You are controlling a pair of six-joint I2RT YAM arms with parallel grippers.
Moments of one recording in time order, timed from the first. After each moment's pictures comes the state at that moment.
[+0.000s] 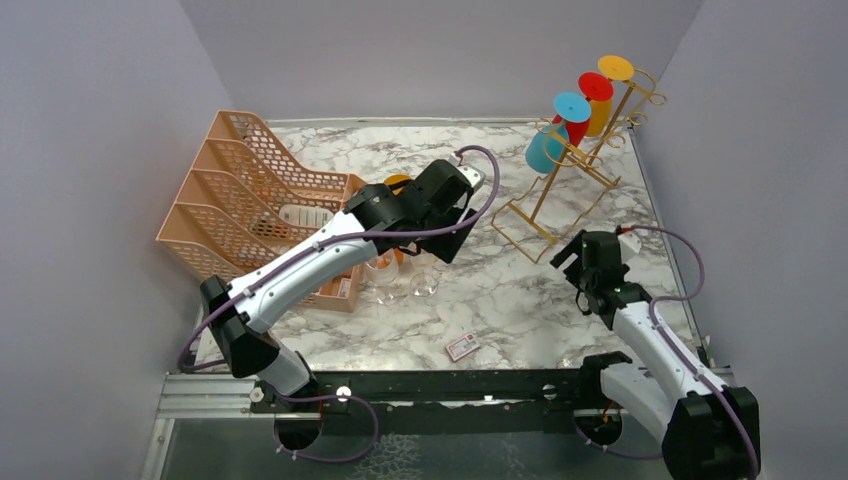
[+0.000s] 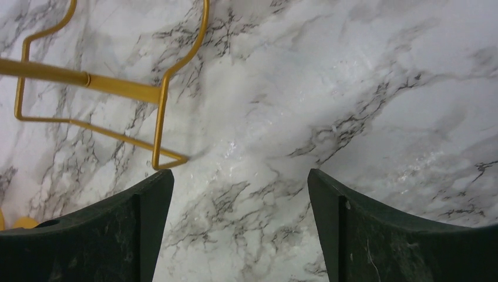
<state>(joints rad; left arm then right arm) -0.95 1.56 1.66 -1.02 -0.18 -0.22 0.20 0.88 0.41 -0.28 0.34 0.77</state>
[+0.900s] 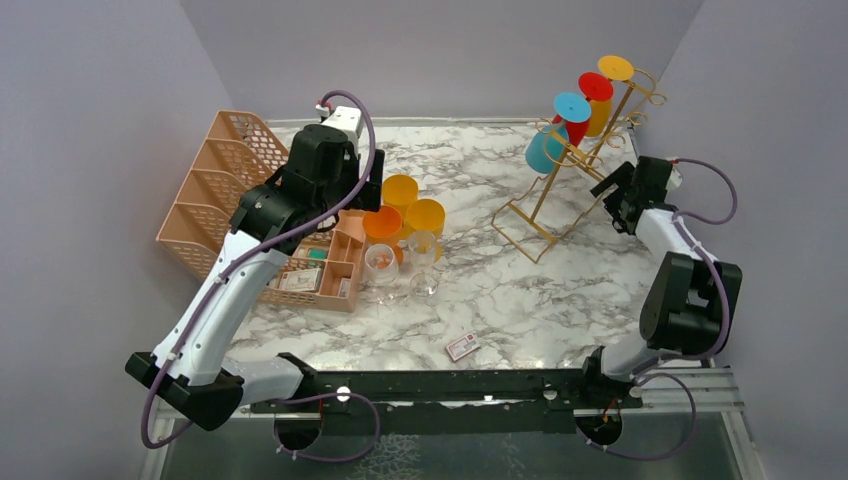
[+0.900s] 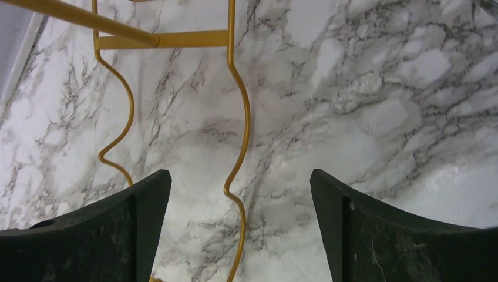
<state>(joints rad) -0.55 1.21 1.56 -0.90 -0.28 -0.18 -0.23 1.51 0.95 -0.15 0.08 0.63</state>
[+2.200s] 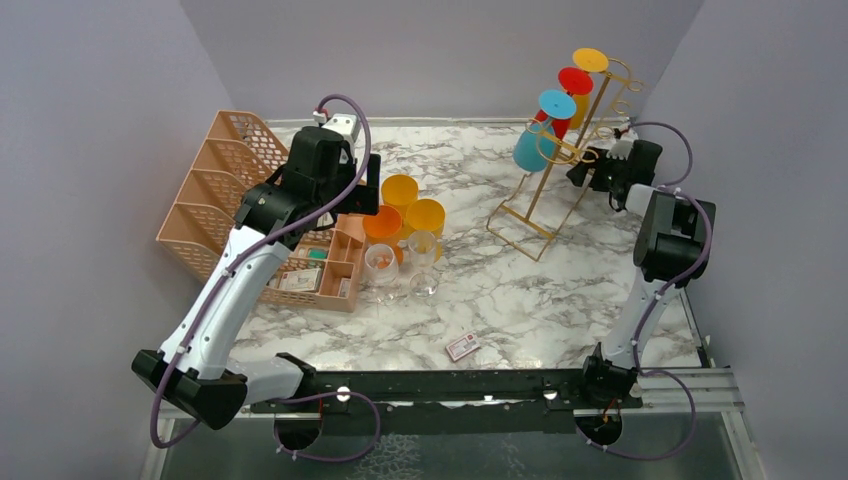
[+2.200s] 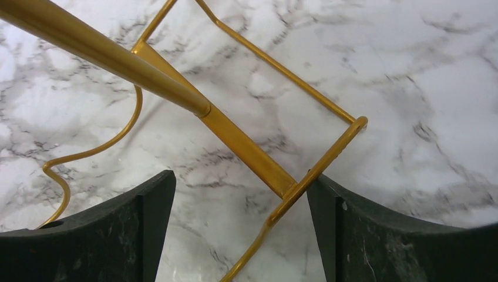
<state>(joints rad) -0.47 1.22 1.49 -0.89 -0.17 -0.22 -0.27 2.06 1.27 0.24 -0.44 0.06</state>
